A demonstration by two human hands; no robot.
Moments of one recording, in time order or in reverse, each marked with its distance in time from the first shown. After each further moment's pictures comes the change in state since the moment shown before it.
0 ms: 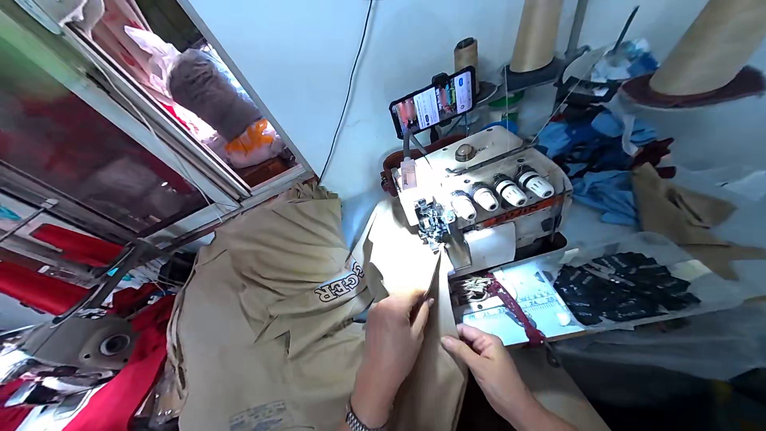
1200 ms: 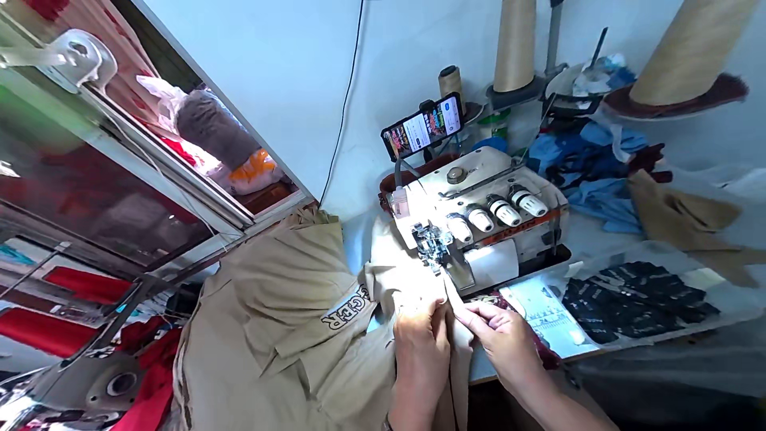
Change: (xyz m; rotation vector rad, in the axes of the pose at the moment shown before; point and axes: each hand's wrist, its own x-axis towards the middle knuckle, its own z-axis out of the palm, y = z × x) left_hand 0.021 0.018 0.033 -0.013 0.210 0.045; right_hand 0.047 -0.047 0.001 -0.132 0.293 -0.091
